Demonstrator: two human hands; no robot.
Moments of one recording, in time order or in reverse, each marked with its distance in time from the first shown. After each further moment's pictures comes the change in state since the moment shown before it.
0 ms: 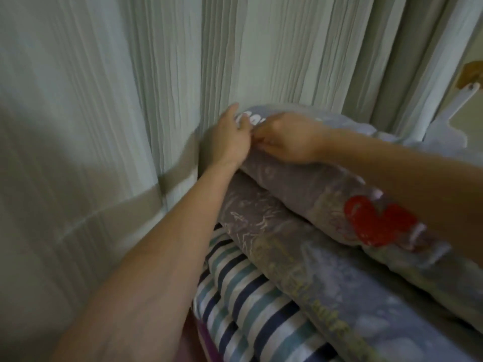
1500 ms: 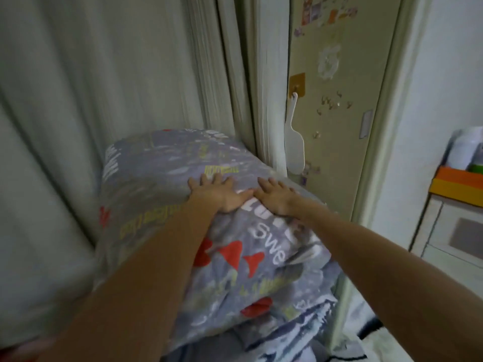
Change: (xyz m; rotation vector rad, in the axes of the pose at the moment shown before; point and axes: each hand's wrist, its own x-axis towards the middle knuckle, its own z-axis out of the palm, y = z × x) left_hand -0.192 0.202 0.283 1.213 -0.618 -0.205; right_hand -0.339 0.230 0.062 0.473 -0.227 0.508
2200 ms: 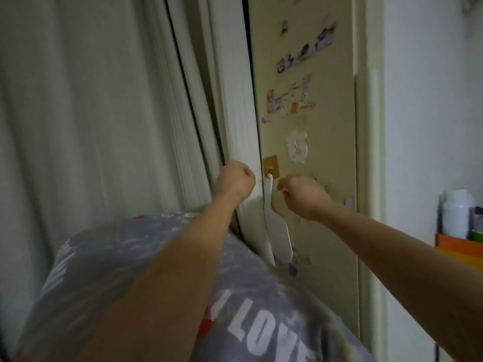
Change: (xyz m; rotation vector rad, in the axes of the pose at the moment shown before) left_hand 0.132 0.096 -0.156 -0.787 0.616 0.226; right_hand 0.067 0.075 -0.172 -0.303 0.664 -0.112
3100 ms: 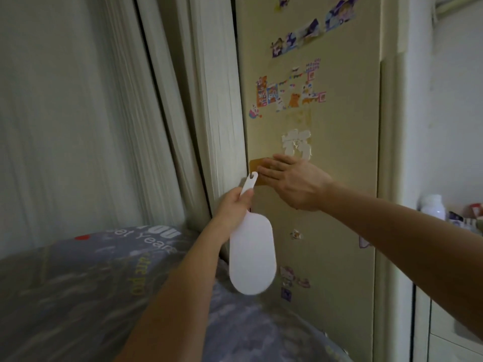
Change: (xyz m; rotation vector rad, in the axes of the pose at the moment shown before) left_hand 0.053 -0.060 0.084 -0.535 -0.292 0.002; right_hand 0.072 0.037 0.006 -0.786 -0.141 -0.420
